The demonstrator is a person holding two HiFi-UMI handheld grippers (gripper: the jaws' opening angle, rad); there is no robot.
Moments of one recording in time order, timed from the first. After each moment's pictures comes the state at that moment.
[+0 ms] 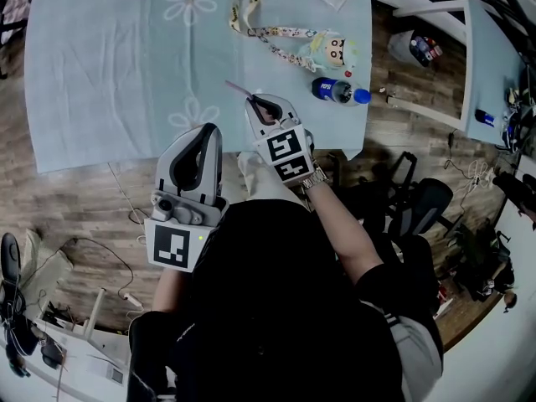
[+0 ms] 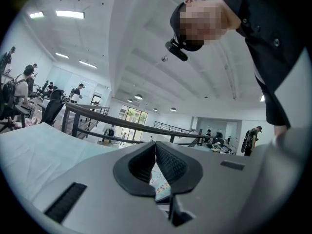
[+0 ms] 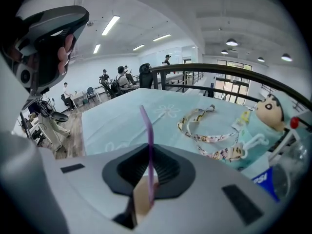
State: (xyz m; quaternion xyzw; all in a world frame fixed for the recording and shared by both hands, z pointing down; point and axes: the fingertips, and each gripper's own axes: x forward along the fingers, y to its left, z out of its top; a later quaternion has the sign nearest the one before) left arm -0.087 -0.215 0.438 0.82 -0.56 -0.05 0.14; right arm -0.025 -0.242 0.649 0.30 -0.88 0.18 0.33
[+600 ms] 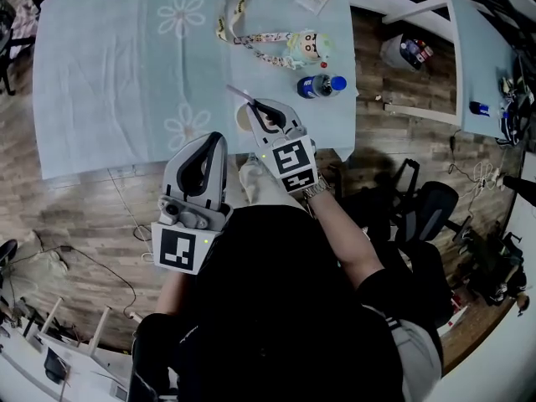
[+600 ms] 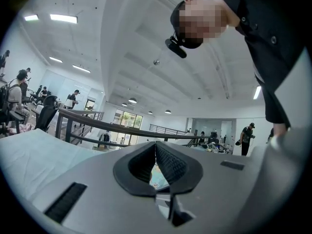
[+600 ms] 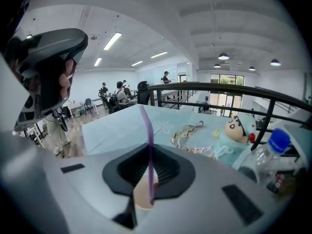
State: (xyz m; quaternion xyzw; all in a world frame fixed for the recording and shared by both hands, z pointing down) left arm -0.039 -0.178 0.415 0.83 -0.54 -0.05 0.10; right arm 0.010 -0.229 0.586 0.34 -0.90 0.14 0.25
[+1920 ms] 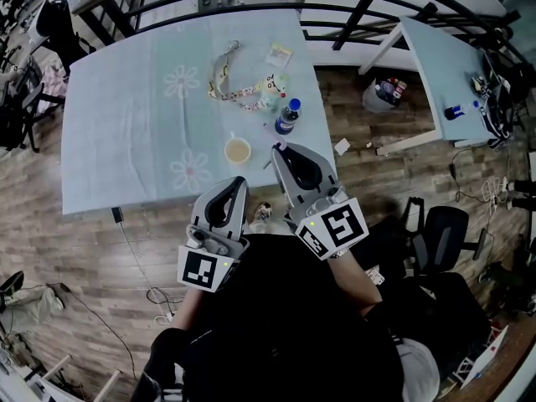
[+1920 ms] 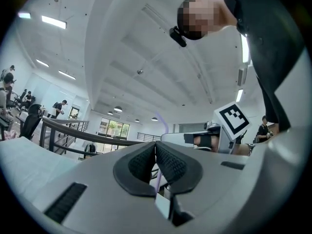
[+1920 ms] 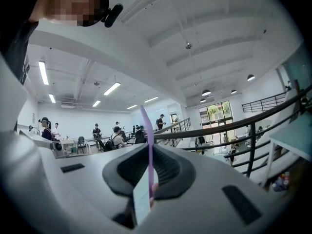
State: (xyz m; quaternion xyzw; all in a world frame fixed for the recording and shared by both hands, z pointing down) left arm 0.052 -0.080 0.365 0.87 -0.48 -0.08 0.04; right arm 0.113 -0.134 0.352 0.40 -0.91 0.08 0.00
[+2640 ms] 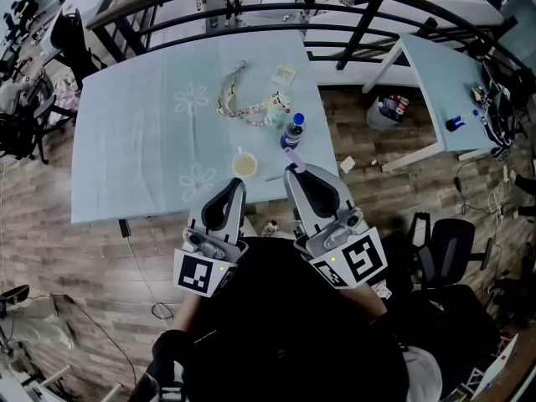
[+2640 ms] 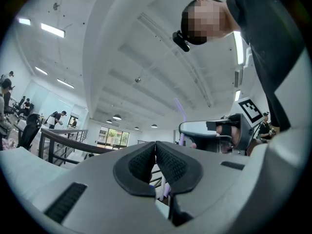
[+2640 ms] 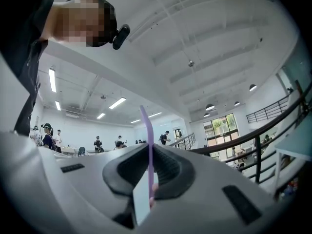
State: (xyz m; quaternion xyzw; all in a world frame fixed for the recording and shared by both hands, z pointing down) left arm 0.035 -0.079 0.327 0.87 -0.48 -0.11 0.00; right arm 0.118 -0.093 0.280 0.39 -0.91 0.02 -0.09
